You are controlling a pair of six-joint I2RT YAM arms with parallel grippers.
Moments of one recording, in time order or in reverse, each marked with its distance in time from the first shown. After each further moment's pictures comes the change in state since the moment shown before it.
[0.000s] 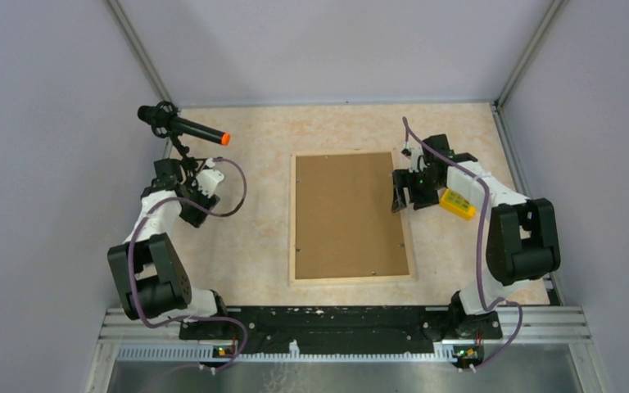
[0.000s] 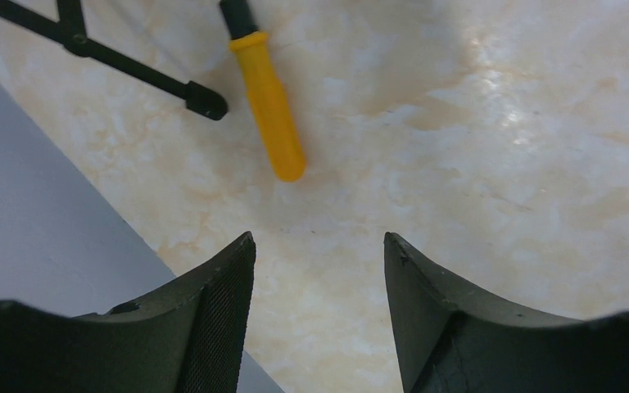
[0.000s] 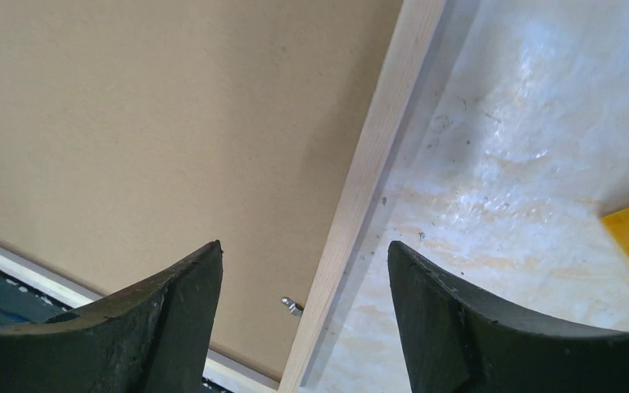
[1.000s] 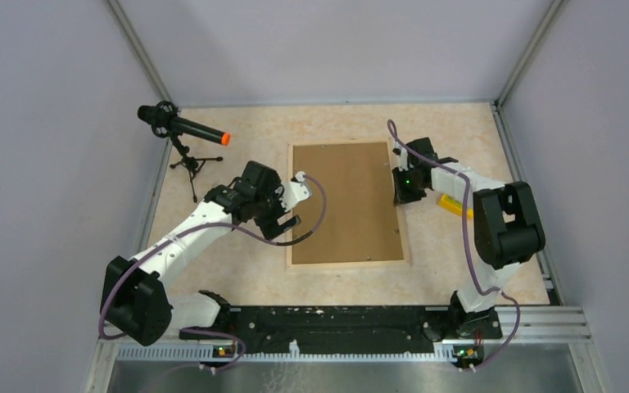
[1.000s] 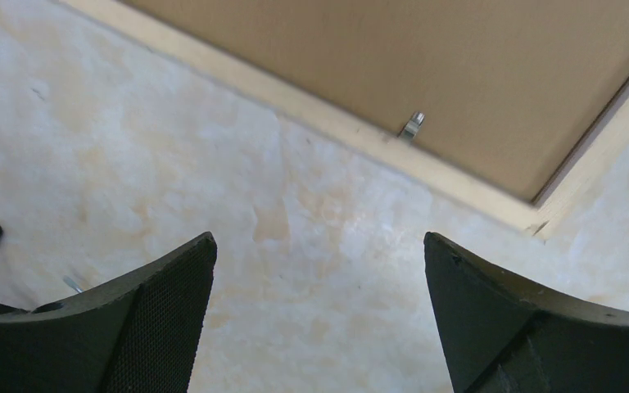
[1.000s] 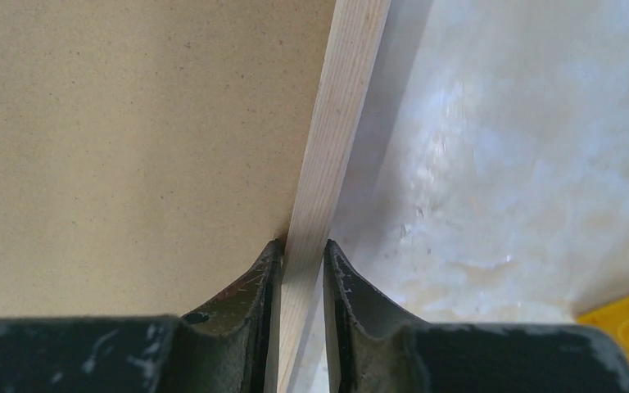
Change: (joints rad) left arm -0.818 -0.161 0.054 -0.074 -0.045 -0.311; right arm 0.074 0.169 -0.002 0.251 0.186 0.041
